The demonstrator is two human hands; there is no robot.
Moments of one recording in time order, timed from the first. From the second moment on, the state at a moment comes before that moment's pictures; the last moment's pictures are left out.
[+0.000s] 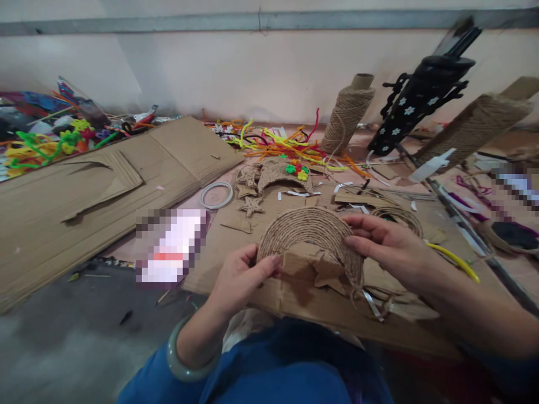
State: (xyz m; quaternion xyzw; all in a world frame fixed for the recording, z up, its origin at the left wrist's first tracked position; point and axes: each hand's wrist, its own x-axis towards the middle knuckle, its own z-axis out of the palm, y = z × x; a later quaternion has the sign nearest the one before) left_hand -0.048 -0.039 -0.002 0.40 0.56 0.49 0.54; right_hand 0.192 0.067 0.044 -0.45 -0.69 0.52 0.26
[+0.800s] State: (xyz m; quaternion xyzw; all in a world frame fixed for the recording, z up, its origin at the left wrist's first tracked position) left_hand -0.048 -0.040 0.002 0.33 0.52 0.52 0.59; right_hand 0.196 0.063 0.047 -0.47 -0.66 0.52 0.26
